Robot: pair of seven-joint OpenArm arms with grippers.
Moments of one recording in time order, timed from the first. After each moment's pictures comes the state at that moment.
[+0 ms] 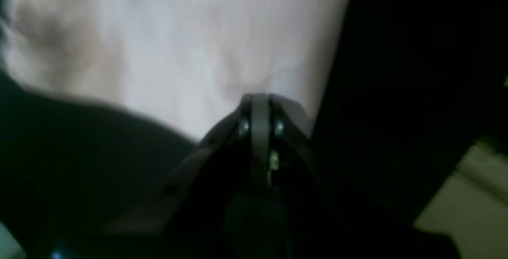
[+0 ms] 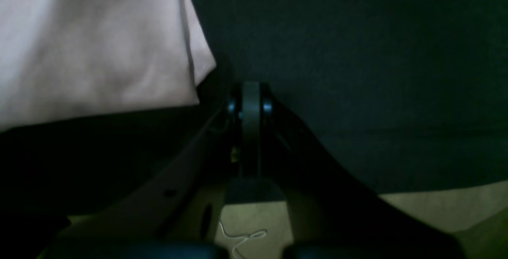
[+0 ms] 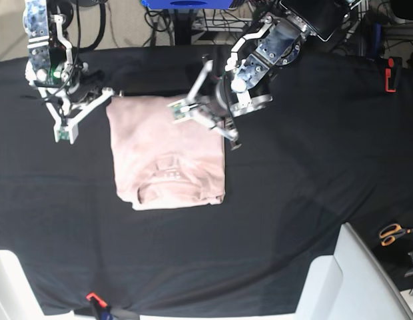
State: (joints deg) left arm 3.1 -12.7 37.1 88.0 17.0 -30.1 48.2; right arm -19.5 8.1 -0.9 99.0 10.8 -8.7 -54.1
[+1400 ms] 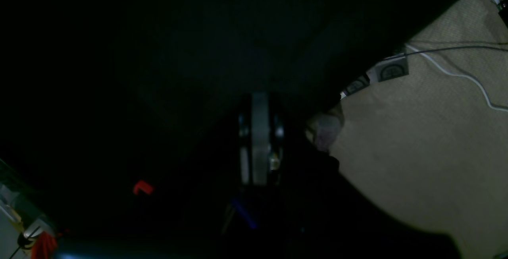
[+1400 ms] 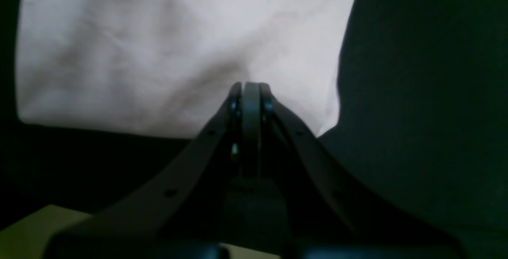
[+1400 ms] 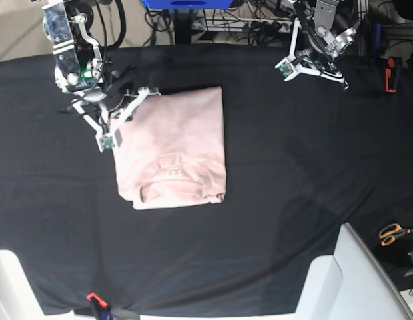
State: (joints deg) left arm 31.9 -14.8 -0.5 98.1 35.7 -30.1 36.5; right arm -15.9 7.4 -11.7 93.9 10.8 -2.2 -44.2
